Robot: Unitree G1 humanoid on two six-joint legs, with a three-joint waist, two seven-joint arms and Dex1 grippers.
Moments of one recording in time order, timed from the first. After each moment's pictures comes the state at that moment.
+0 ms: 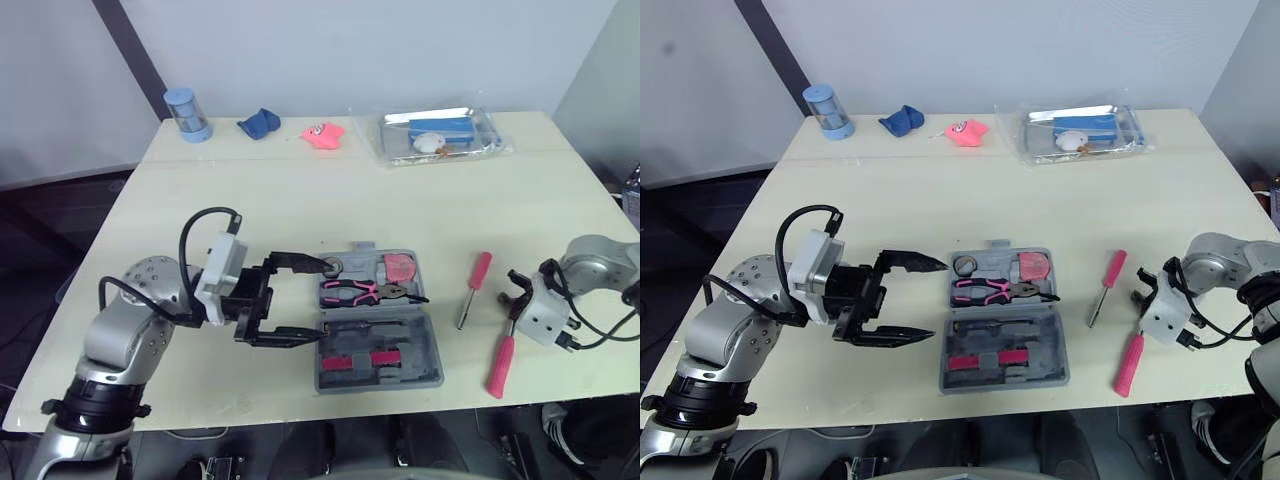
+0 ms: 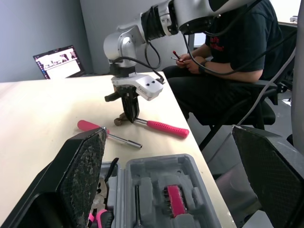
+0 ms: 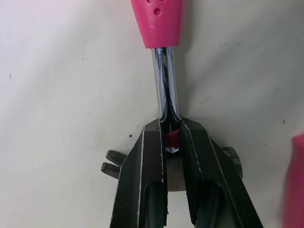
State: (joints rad) left arm -0.25 0.76 0.04 -0.31 -0.70 0.26 -1.39; right arm -0.83 -0.95 0.62 0.92 -0.61 -1.11 1.11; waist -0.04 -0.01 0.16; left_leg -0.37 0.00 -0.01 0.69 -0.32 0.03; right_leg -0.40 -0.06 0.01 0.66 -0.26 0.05
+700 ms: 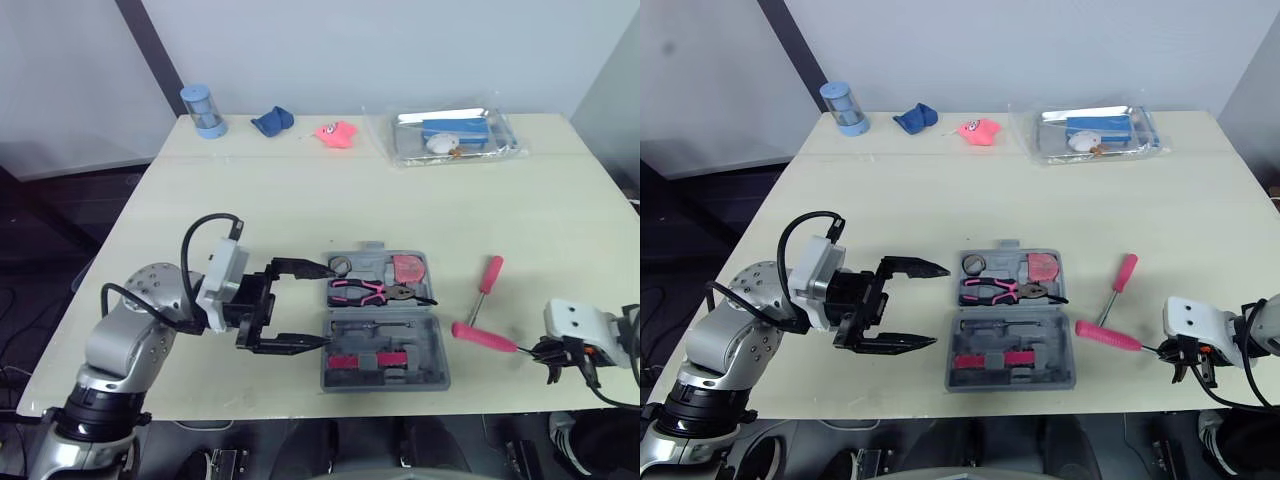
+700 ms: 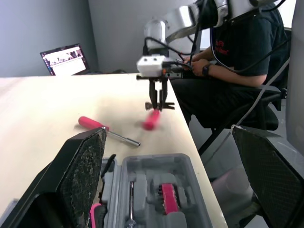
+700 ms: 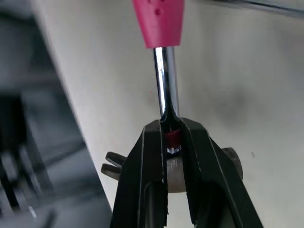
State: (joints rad) left arm -0.21 0.75 0.04 -0.33 -0.71 0.28 -1.38; right arm 0.13 -1.21 -0.06 -0.21 0.27 0.48 1.13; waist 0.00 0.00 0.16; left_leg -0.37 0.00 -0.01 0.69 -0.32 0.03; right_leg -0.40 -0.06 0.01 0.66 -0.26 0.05
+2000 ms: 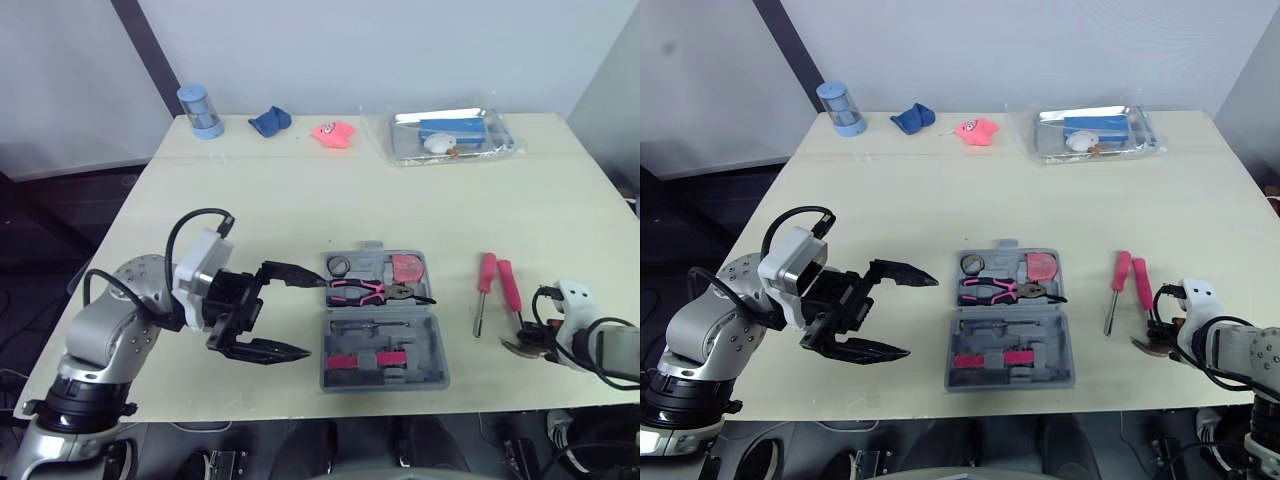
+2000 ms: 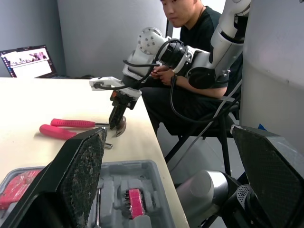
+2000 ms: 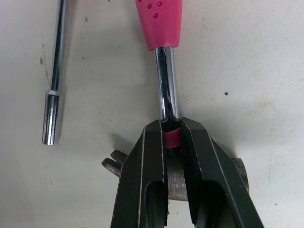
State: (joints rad) left arm -0.25 0.81 0.07 -0.31 -0.82 0.38 -1.50; right arm -0.17 -0.59 -0.47 -0.24 0.78 1.61 0.00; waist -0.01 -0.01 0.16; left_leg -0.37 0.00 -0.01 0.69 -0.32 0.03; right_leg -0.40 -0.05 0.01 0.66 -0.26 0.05
